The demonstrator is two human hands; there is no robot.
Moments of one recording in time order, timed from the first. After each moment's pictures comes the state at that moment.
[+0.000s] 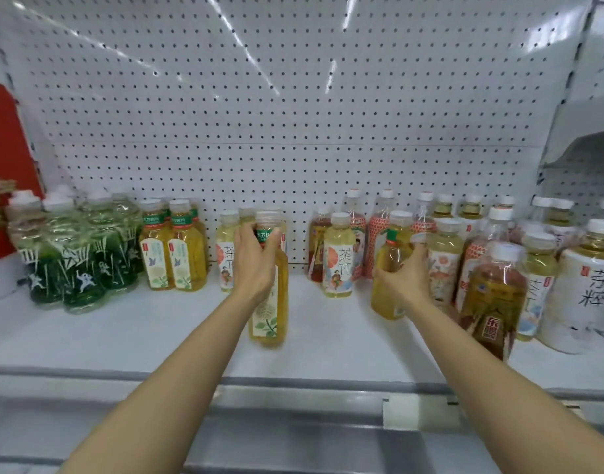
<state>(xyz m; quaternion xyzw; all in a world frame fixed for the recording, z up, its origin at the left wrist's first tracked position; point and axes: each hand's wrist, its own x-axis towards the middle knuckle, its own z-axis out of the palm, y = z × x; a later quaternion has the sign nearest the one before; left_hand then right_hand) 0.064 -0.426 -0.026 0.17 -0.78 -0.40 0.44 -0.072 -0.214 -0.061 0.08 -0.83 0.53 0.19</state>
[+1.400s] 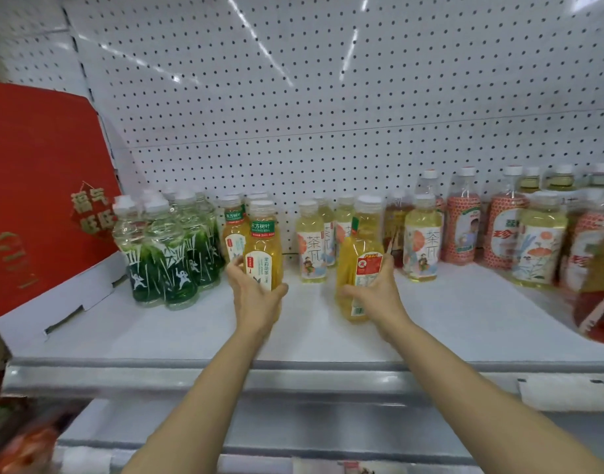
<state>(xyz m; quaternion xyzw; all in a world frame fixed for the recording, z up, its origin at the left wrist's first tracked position) 0.149 -0.576 -0.100 0.23 -0.74 -0.47 0.43 0.063 -0.390 -0.094 0.18 -0.71 0.68 -0.01</state>
